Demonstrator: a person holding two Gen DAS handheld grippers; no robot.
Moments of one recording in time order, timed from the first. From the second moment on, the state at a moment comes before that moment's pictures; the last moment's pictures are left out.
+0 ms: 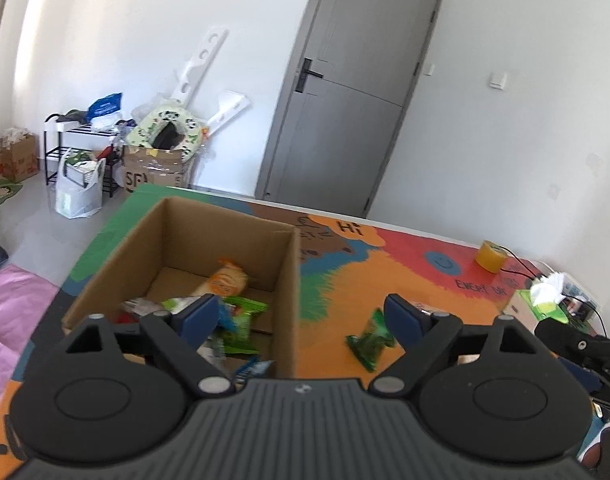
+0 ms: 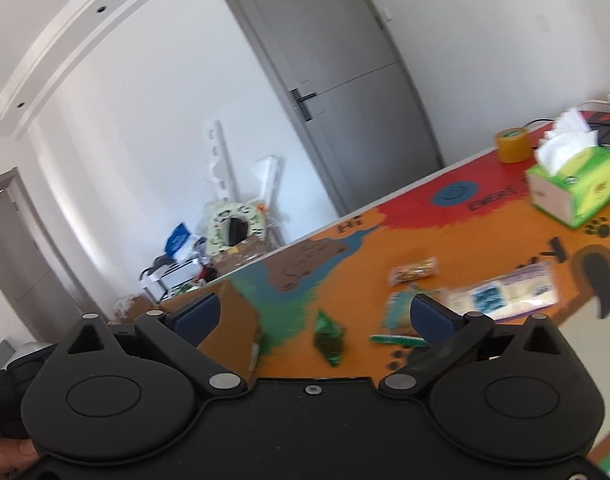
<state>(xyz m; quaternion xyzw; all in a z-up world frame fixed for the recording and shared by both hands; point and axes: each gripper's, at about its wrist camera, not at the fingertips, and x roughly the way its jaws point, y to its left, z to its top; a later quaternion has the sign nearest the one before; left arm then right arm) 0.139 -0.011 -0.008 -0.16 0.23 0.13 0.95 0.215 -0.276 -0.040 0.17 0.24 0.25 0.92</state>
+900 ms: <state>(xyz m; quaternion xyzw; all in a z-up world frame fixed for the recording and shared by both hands) 0.205 -0.073 -0.037 -0.12 0.25 0.06 0.96 0.245 -0.322 -0.079 0.16 0.27 0.13 0.94</state>
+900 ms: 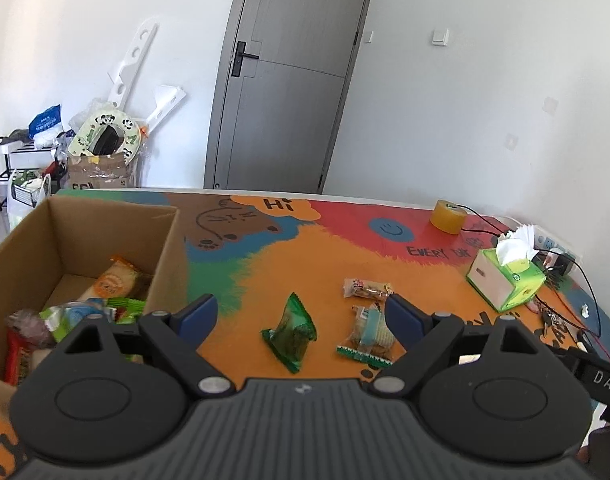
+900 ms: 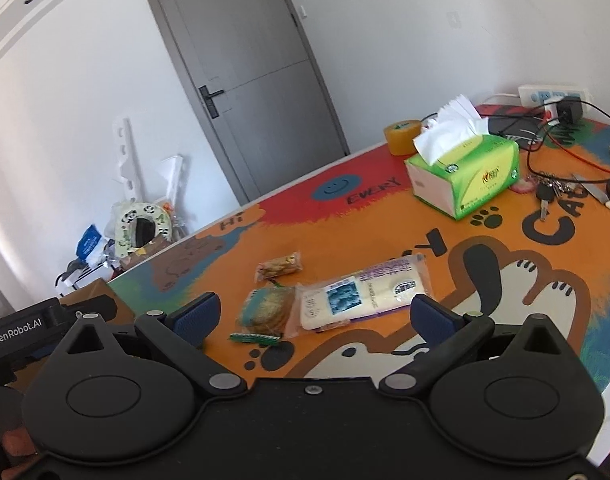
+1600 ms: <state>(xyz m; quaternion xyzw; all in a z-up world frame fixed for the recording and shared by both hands) 0.266 -0.084 -0.081 -0.12 0.29 0.10 0.94 0.320 -0.325 -0.129 0.22 0.33 0.08 0.91</state>
